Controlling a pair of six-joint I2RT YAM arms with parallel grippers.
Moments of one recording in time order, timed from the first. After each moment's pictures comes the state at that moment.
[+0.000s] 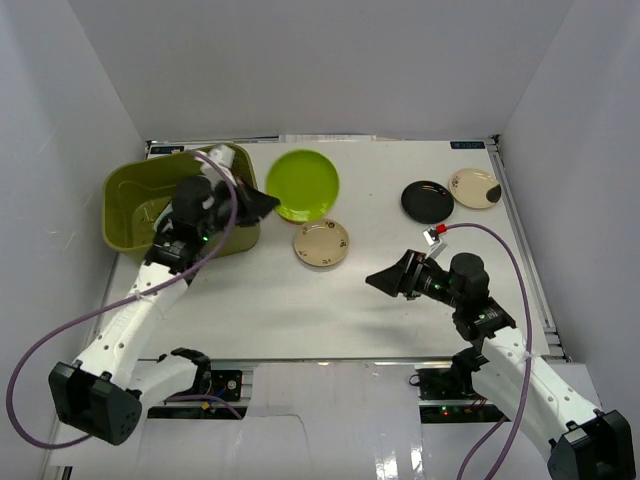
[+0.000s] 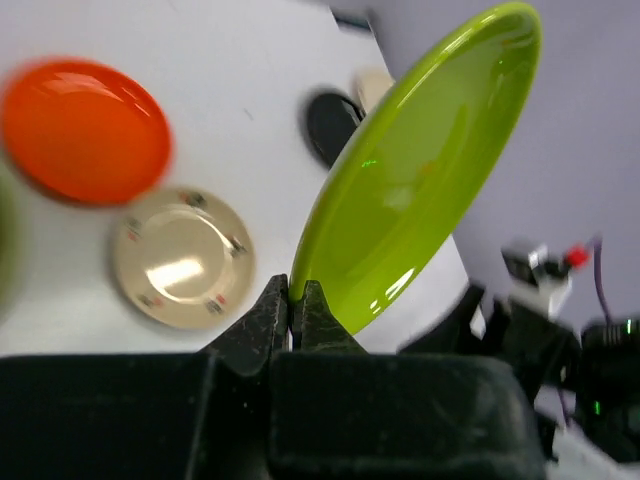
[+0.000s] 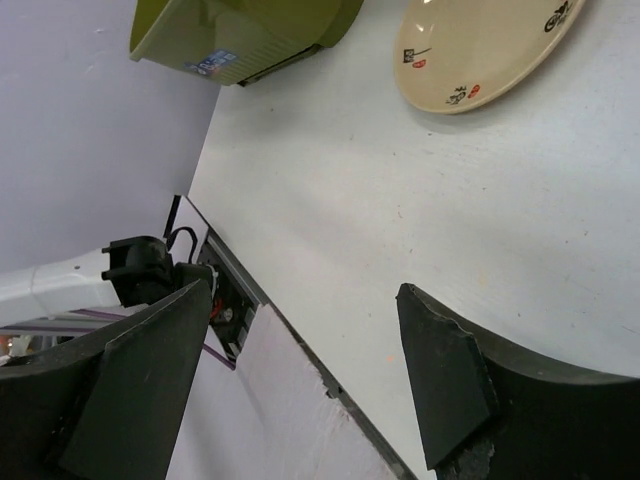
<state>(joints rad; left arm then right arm) -0.43 1.06 0.96 -0.16 0.29 -0.61 0.43 0.66 0.31 0.09 -0.56 0.80</state>
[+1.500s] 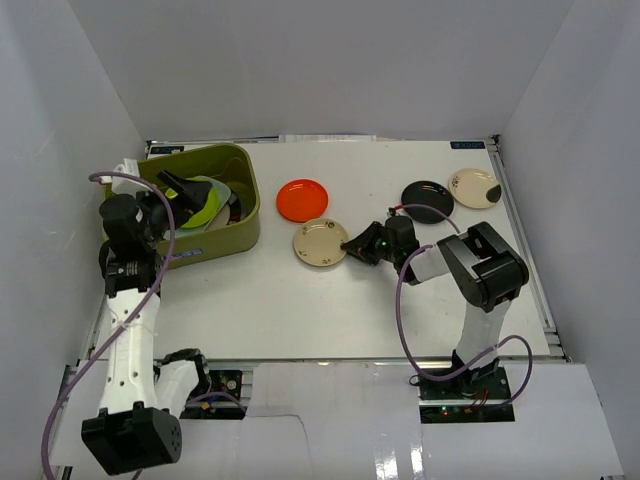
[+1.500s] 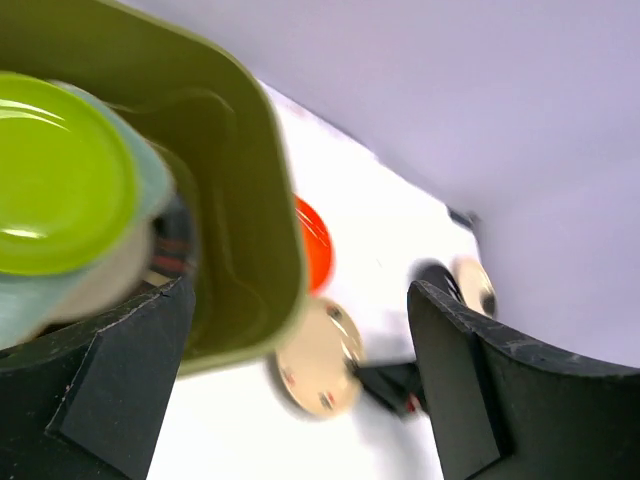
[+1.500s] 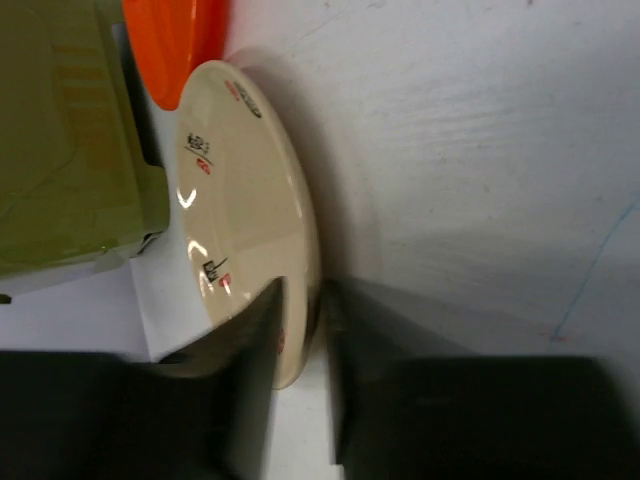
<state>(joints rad) 0.20 0.92 0.91 -0.16 0.32 -0.65 0.48 1.86 0.67 0.69 -0.30 1.05</state>
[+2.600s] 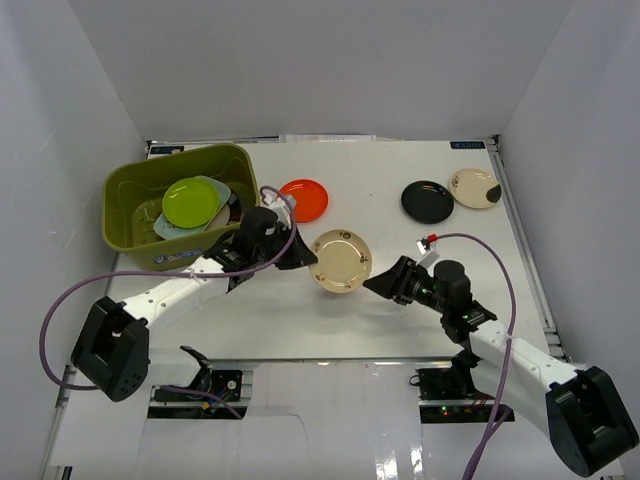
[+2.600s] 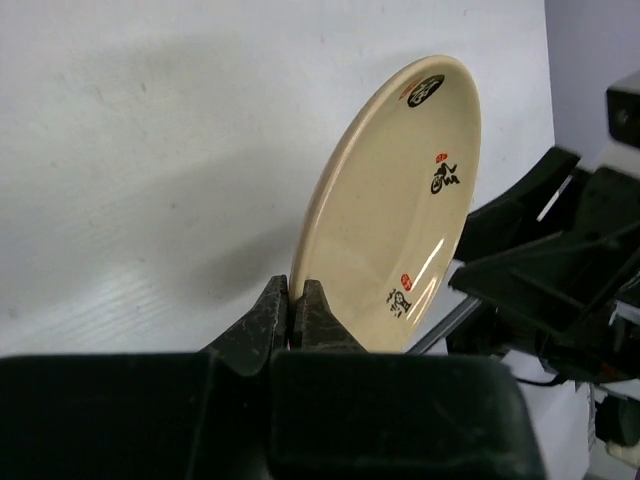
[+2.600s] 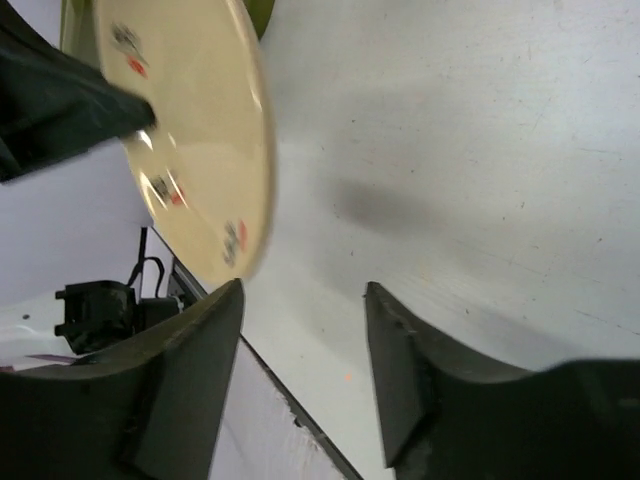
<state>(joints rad) -0.63 1.29 0.78 -0.08 0.27 -0.67 0.50 0.86 0.19 0.35 -0.40 0.90</state>
